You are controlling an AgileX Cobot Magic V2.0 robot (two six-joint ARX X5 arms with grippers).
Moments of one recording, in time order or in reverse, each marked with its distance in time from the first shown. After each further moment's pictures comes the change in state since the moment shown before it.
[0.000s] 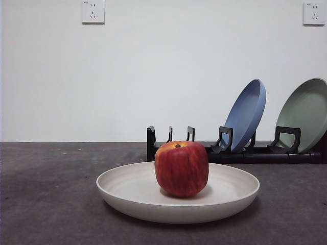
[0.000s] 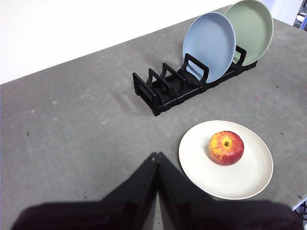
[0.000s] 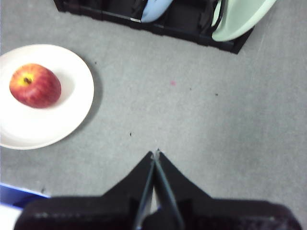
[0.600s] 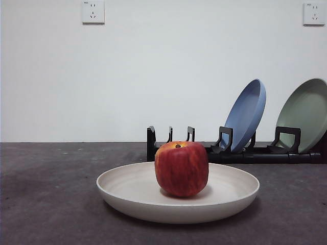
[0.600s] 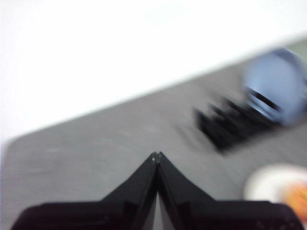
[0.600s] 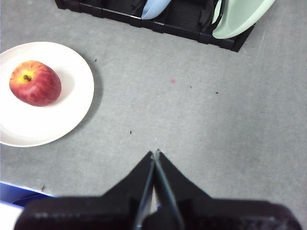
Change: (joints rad) left arm 0.081 -0.012 -0.028 0.198 -0.276 0.149; right arm 0.000 0.000 0.000 -0.002 0.000 0.002
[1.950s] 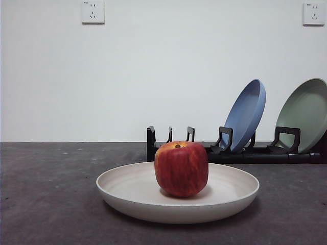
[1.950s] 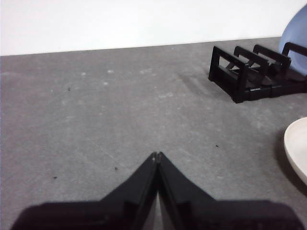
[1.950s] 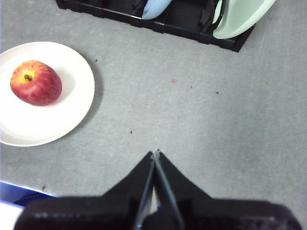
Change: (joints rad) left arm 0.875 -0.609 -1.186 0.727 0.911 0.072; right arm 0.000 0.000 0.000 0.000 0.000 0.000
